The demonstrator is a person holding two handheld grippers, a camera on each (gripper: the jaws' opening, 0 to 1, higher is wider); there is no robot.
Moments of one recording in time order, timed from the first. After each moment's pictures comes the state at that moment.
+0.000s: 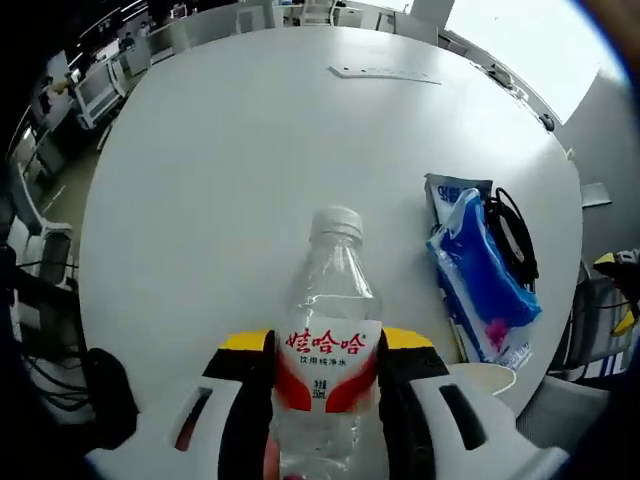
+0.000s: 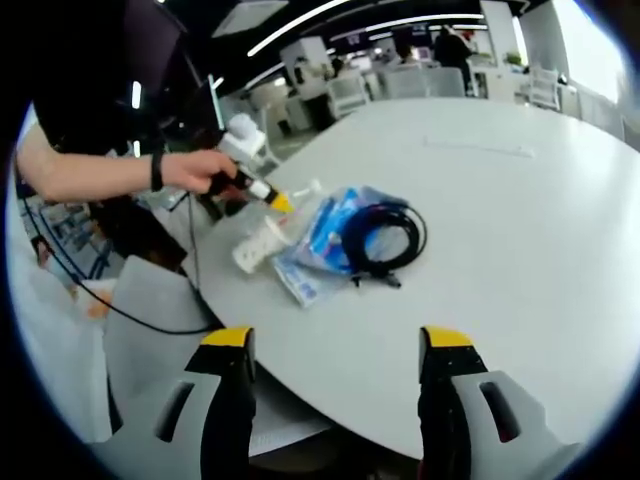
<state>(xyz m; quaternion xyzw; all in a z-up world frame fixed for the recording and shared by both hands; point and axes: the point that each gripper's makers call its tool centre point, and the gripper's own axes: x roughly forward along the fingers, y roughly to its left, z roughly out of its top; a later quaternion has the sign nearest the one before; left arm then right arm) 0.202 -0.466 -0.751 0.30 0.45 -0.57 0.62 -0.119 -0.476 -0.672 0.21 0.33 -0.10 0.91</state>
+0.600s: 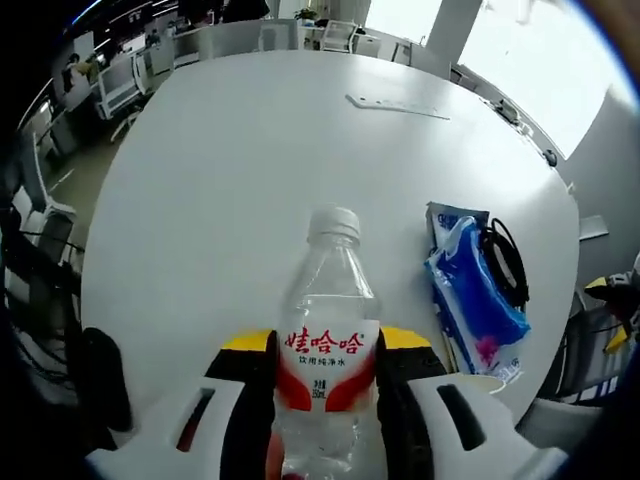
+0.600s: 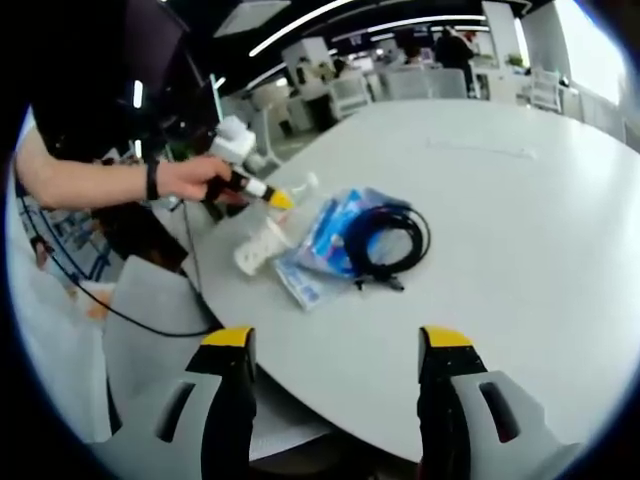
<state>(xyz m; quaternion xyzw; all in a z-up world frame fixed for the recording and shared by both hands) 0.205 -0.460 -0.739 0.24 0.43 -0.56 0.66 -0.113 -0.476 -0.671 0.21 0.33 -0.10 0.92</state>
